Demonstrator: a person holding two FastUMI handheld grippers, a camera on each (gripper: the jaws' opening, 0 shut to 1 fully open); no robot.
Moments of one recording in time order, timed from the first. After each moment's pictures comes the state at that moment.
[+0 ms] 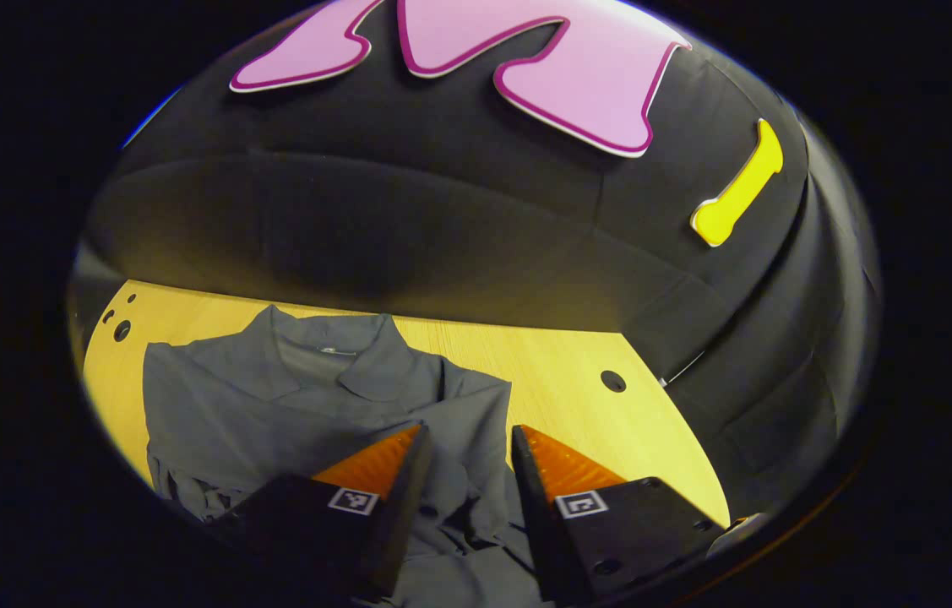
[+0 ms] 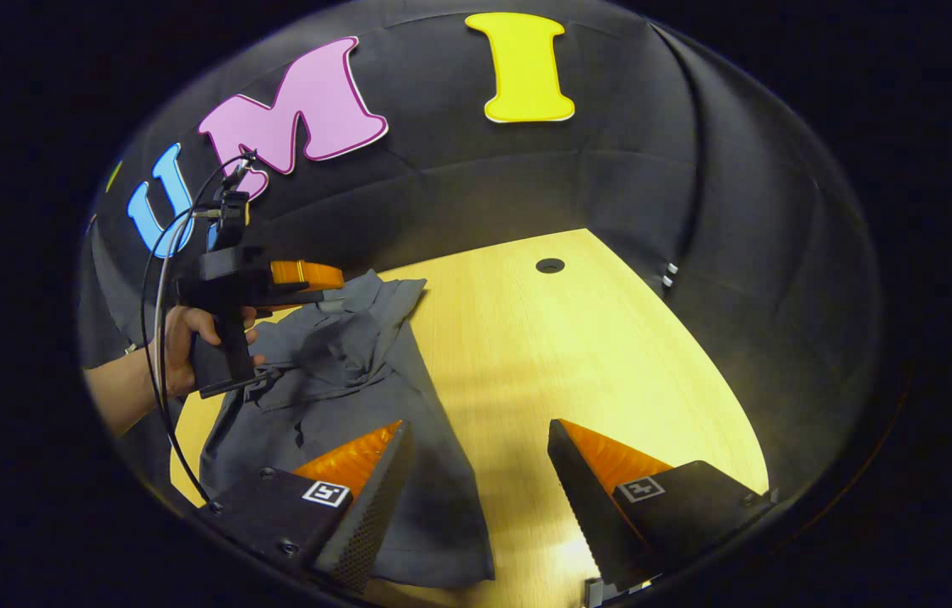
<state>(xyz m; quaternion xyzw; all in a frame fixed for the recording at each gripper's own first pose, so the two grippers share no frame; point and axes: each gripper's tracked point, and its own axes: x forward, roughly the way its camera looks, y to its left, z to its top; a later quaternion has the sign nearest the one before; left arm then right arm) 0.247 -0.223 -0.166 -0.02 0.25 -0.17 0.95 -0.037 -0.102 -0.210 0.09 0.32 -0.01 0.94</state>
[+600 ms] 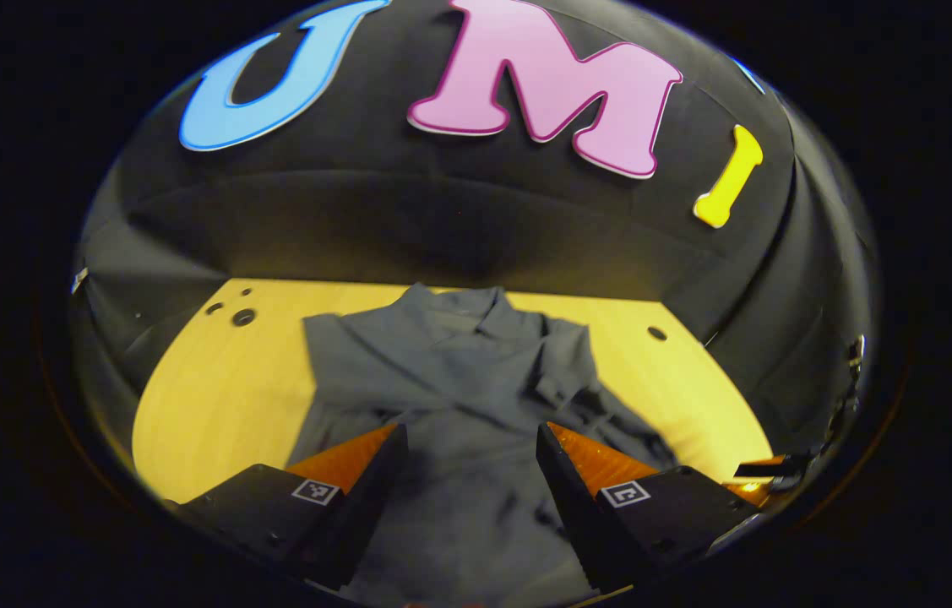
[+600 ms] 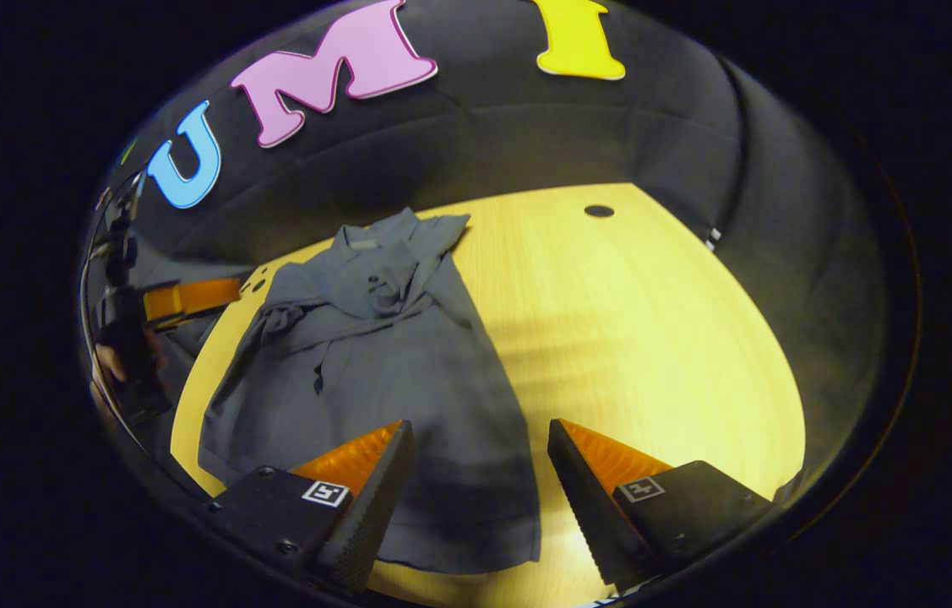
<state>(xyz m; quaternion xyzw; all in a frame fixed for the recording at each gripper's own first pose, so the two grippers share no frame) 0.082 -0.017 -0.173 0.04 0.26 -0.07 0.96 -0.074 -0.045 -0.277 0.09 0.40 0.04 0.91</state>
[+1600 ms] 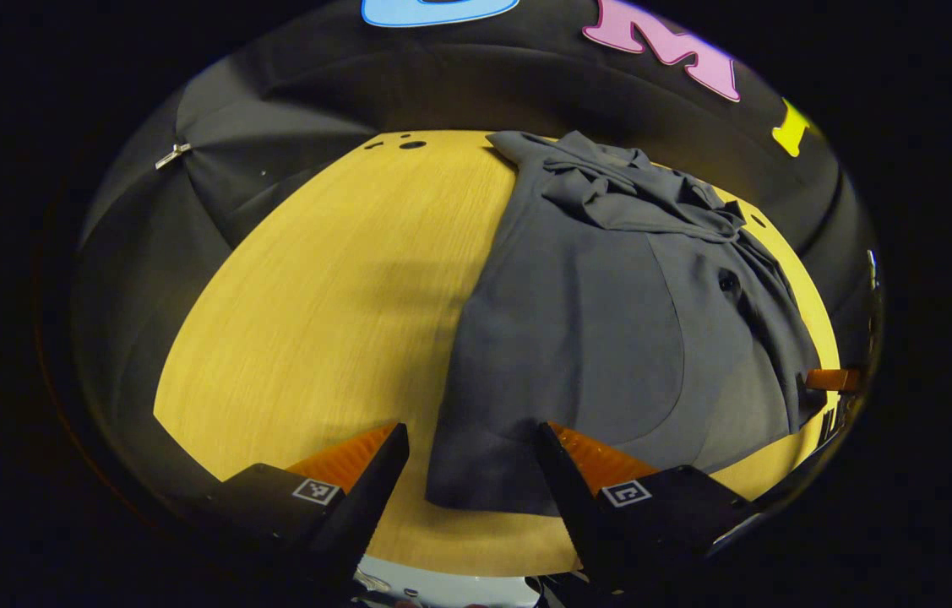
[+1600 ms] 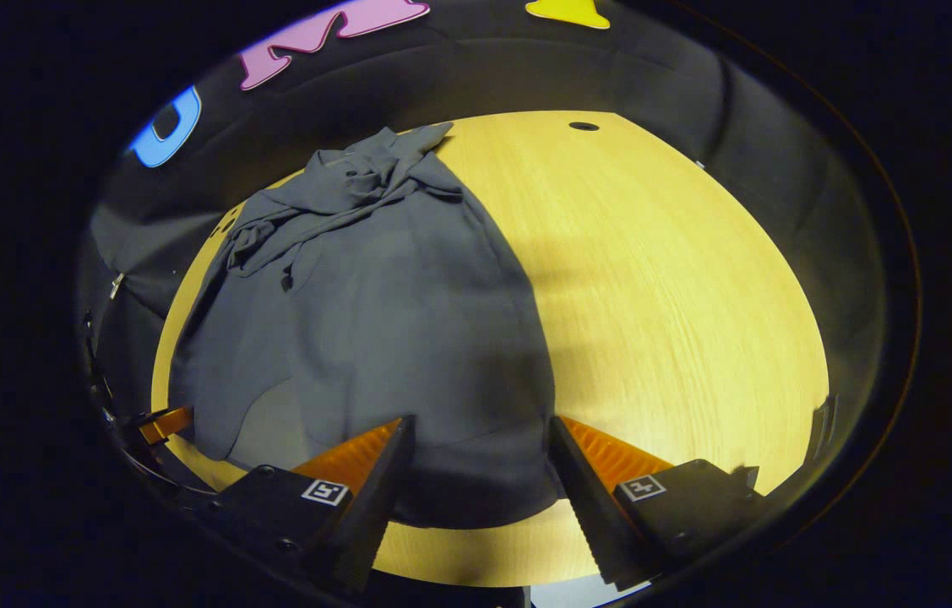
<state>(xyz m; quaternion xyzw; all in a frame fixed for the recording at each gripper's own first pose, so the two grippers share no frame) -0.090 0.148 -0.314 0.04 0.40 0.06 0.91 -0.145 -0.021 -0.339 0.07 0.49 0.01 0.87</state>
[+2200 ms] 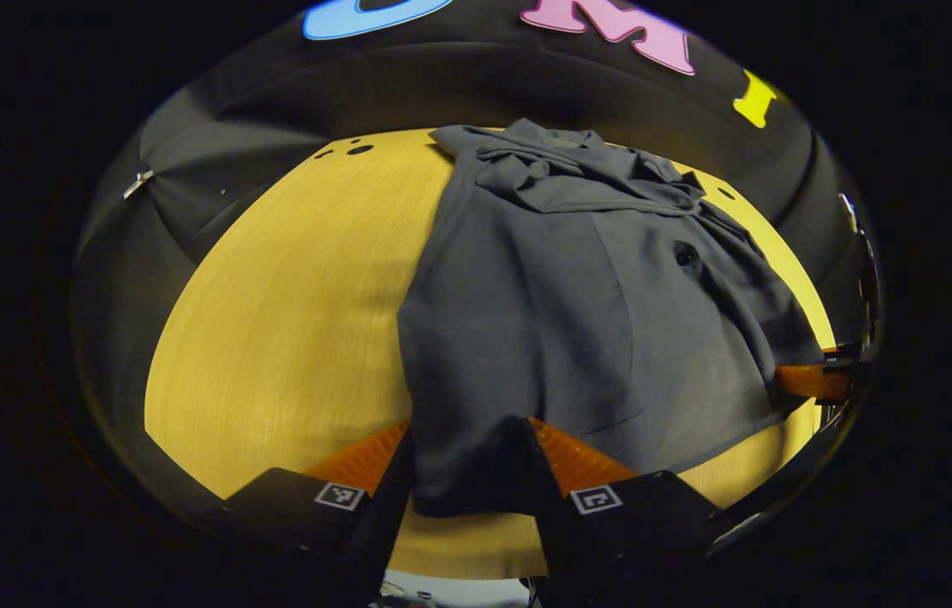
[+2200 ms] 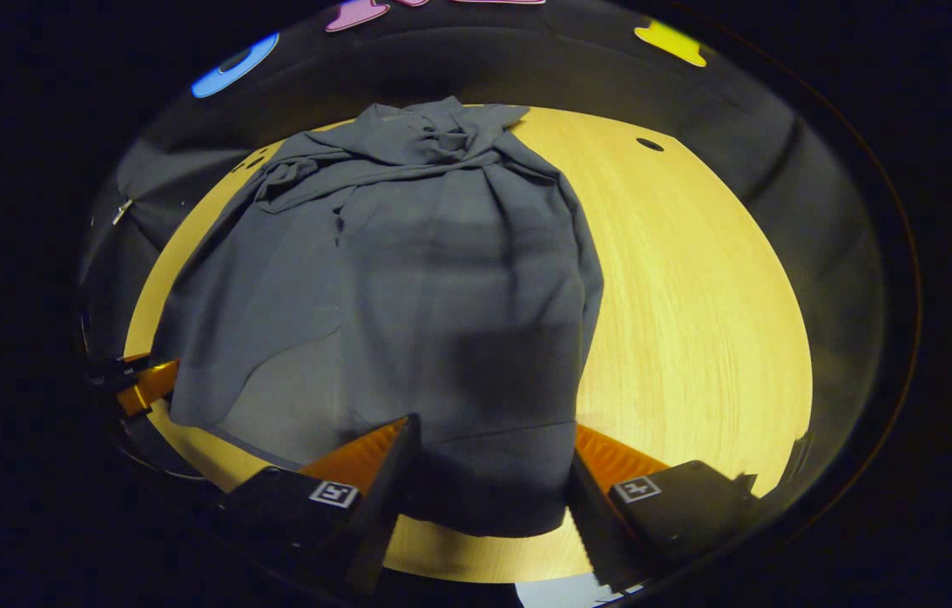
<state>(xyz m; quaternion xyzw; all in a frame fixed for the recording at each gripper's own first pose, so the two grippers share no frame) -0.086 0.090 -0.322 0.07 0.41 0.01 0.91 -0.151 0.030 -0.350 -0.03 0.52 0.03 0.85</state>
